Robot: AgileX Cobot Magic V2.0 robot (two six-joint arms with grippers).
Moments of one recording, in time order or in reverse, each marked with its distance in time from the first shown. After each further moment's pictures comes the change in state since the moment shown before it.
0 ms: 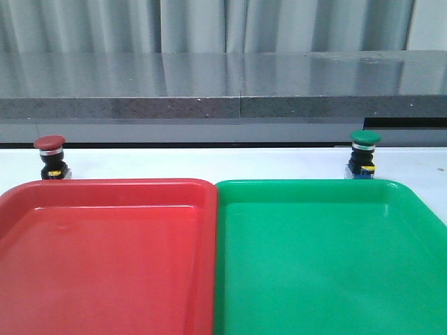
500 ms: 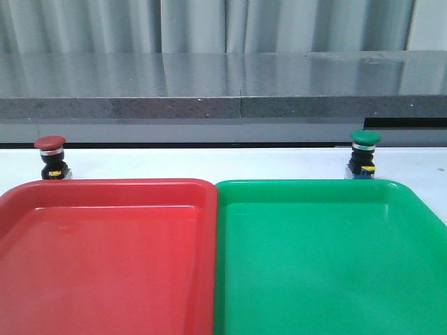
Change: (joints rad) left arm 0.000 0.381 -0.305 -0.004 0.069 0.000; right arm 0.000 0.000 0.000 0.000 0.000 0.000
